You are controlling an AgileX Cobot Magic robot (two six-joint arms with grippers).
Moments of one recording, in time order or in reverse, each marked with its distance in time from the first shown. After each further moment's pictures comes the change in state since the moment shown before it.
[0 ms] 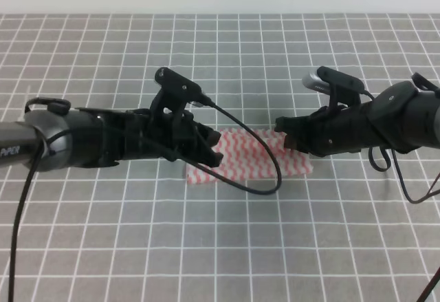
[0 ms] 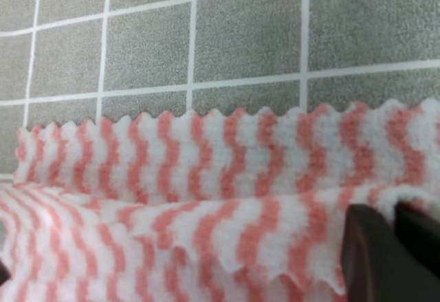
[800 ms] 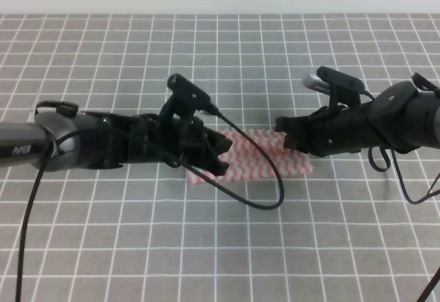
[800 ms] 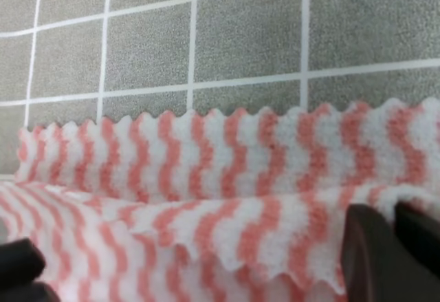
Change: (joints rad) left arm 0.000 0.033 -0.016 -0.016 0.114 0.075; right arm 0.000 0.000 0.000 0.007 0.000 0.000
